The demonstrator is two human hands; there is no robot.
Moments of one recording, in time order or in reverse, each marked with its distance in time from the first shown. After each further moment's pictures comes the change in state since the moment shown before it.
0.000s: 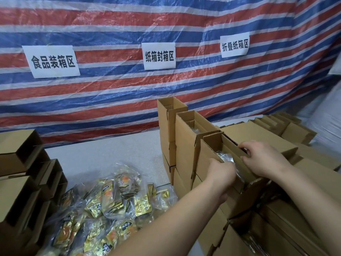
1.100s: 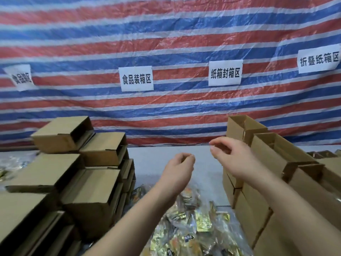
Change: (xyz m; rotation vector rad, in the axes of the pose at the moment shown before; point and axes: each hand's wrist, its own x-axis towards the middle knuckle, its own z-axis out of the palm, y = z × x) left_hand -0.106 0.012 -0.273 0.142 0.487 0.386; right_hand 0.013 -0.284 0.002 0.750 -0.020 -0.392
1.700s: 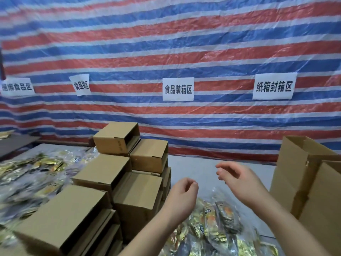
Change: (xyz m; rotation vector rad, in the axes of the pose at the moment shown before) left_hand 0.003 -0.071 -0.120 0.131 0.156 0.020; right_hand 0.017 -0.061 0.117 0.277 -0.120 0.023
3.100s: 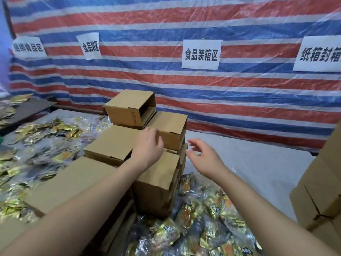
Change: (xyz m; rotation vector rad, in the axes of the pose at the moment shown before) left_hand 0.125 -0.083 -0.136 0.652 0.435 0.122; right_hand 0.085 0.014 0.167 -0.024 -0.282 -0.002
